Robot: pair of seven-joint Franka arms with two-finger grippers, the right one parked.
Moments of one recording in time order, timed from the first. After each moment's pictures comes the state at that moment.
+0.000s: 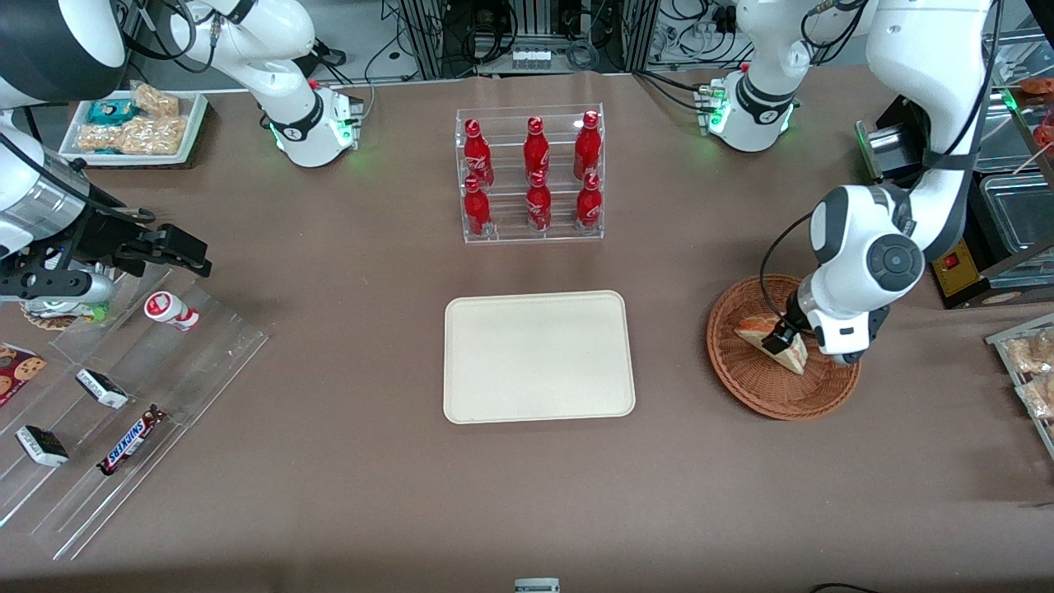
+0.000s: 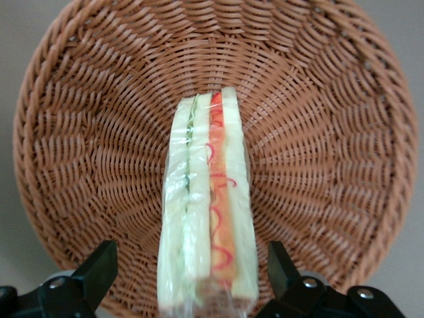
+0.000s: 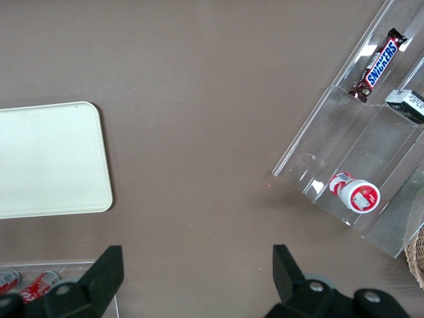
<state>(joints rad) -0.07 0.28 -0.04 -2.16 0.01 2.33 -1.00</state>
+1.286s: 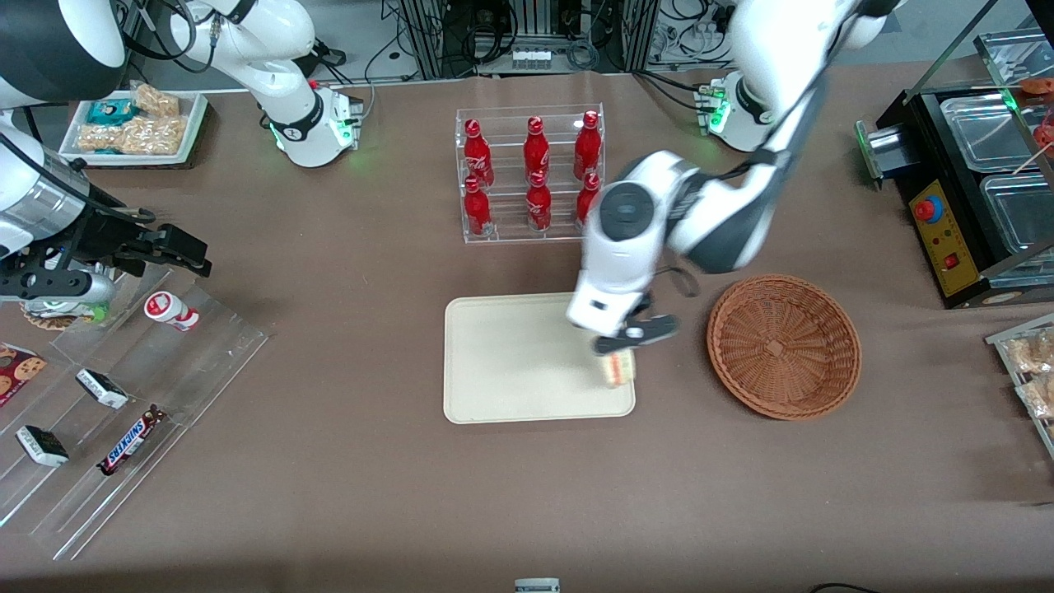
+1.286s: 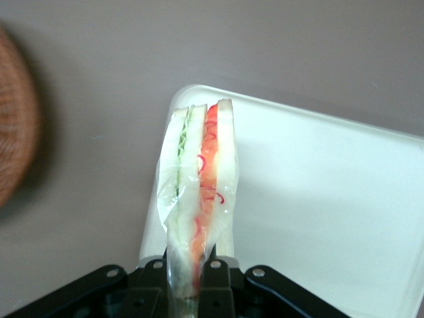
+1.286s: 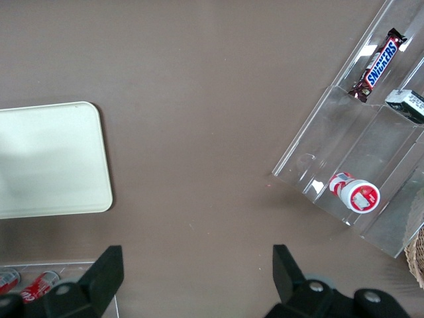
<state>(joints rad) -0.50 0.53 -0.22 -1.58 0.22 2.11 -1.01</state>
